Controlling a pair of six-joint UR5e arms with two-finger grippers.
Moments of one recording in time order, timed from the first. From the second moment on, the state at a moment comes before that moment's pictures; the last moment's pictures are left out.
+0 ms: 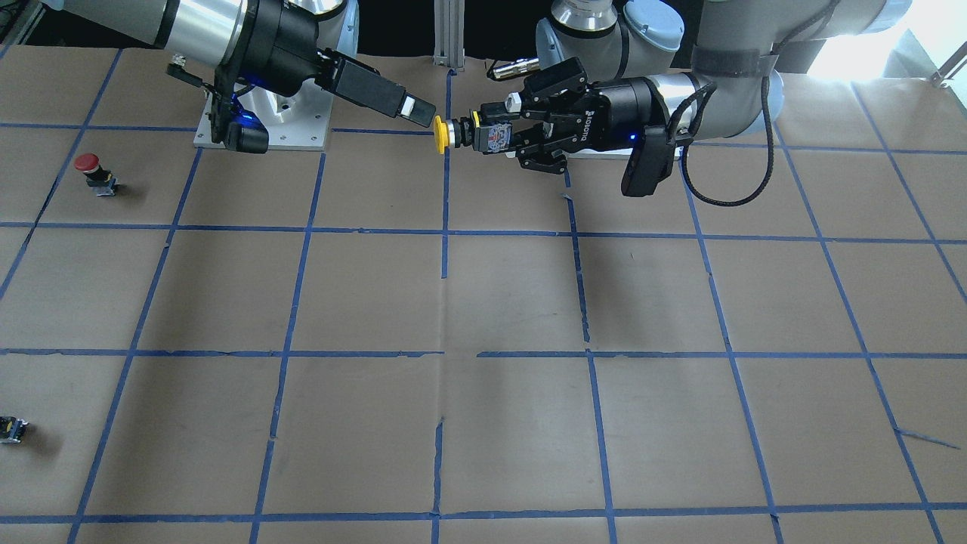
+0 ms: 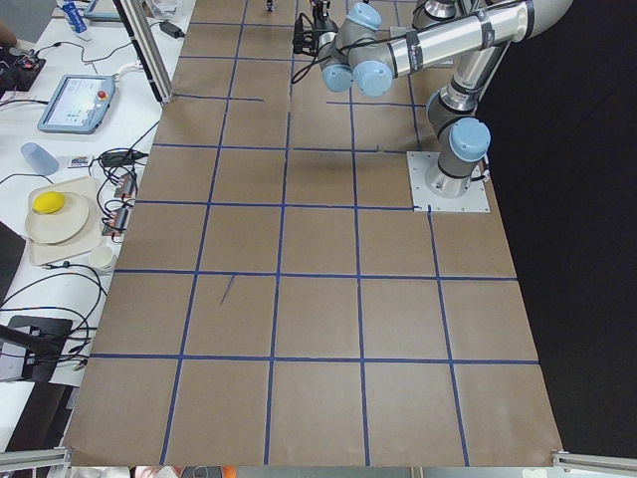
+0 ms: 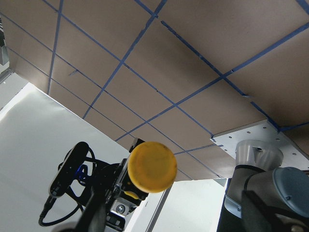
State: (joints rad) left arm -1.39 -1.49 -1.94 -2.40 0.00 1.19; right arm 1.57 -1.58 1.58 -1.33 -0.65 0.67
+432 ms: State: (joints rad) left arm -1.39 -1.49 -1.94 -2.40 0.00 1.19; right arm 1.58 -1.56 1.59 -1.32 -0.64 0.64
